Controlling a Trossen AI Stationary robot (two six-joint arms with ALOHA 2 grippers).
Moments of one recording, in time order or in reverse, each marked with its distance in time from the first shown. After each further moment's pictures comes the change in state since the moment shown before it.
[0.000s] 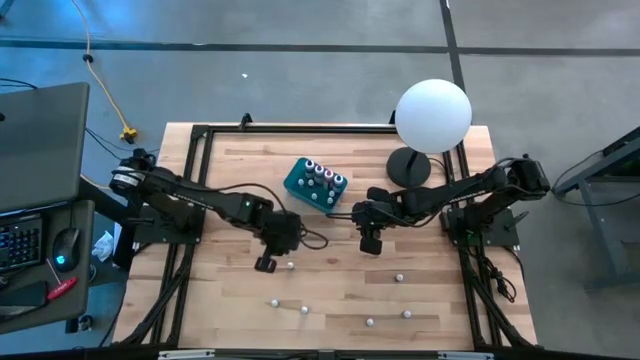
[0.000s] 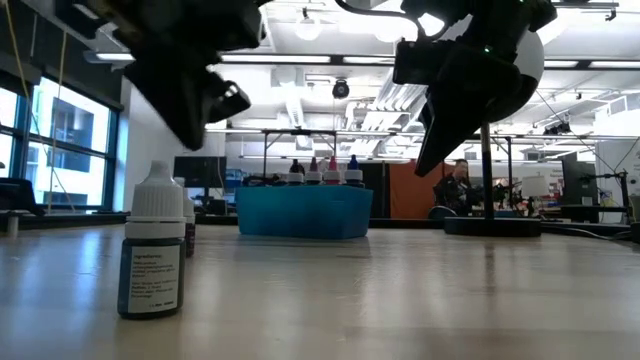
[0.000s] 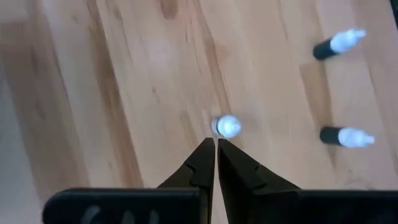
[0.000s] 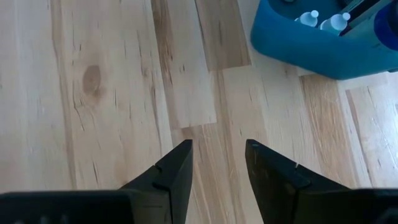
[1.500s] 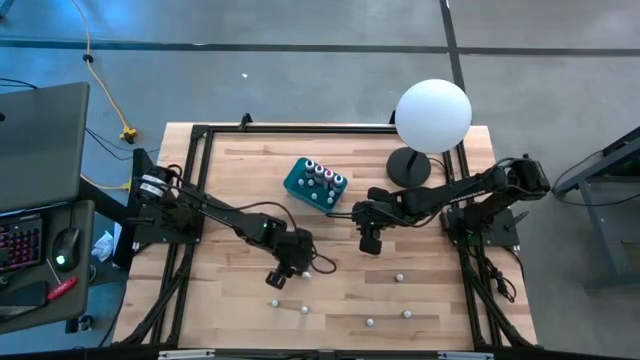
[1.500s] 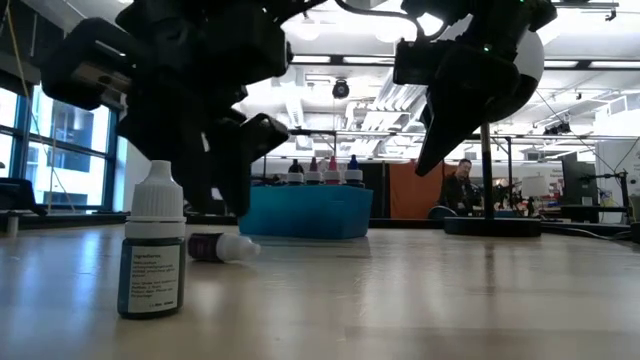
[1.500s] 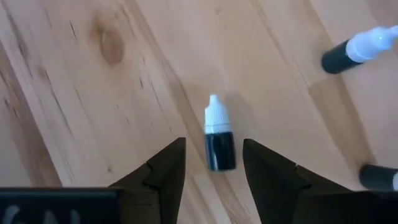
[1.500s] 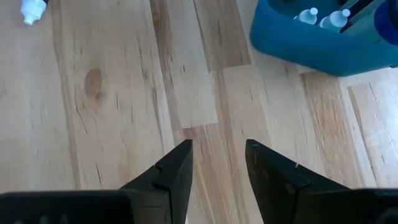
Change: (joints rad) left arm -0.077 0.213 -0.015 0.299 -0.007 0.129; right arm 0.000 -0.001 0.000 0.000 -0.003 0.026
